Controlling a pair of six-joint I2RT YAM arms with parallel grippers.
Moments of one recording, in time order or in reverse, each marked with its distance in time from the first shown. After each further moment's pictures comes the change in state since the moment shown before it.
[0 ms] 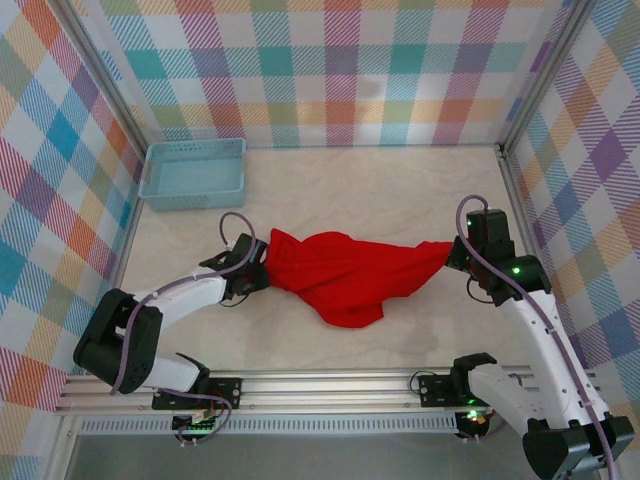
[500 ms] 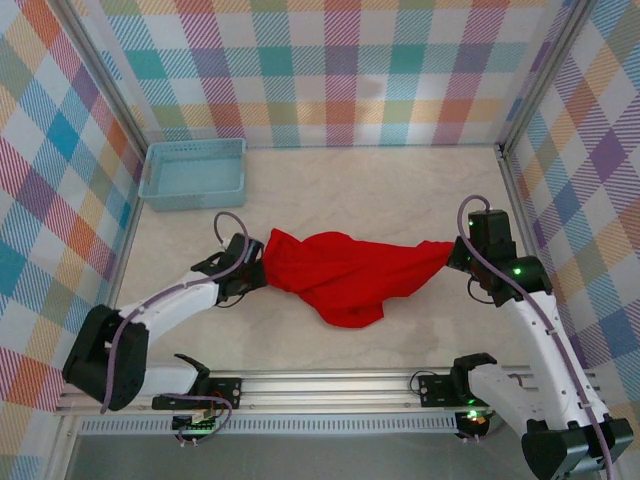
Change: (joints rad) left arm 0.007 -0.121 -0.006 -0.050 -0.002 0.019; right arm -0.013 -0.007 -0.002 0.000 -0.006 -0.006
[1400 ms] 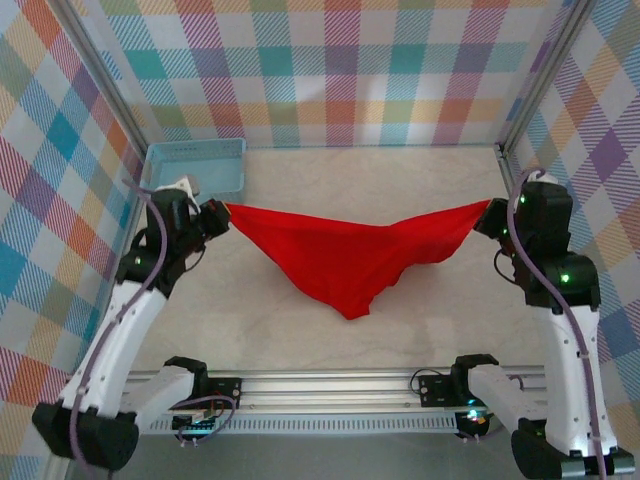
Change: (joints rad) left arm 0.290 -0.244 0.415 -0.154 0.251 0.029; right arm -0.113 0.041 0.412 -0.036 -0.064 -0.032
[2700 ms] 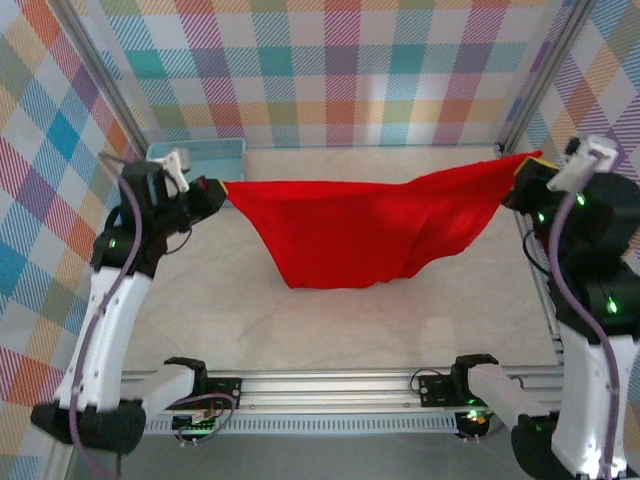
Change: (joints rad) left arm 0.027 -0.018 0.211 -0.122 0.221 0.042; right arm 0.000 -0.036 0.299 0.080 -0.024 -0.130
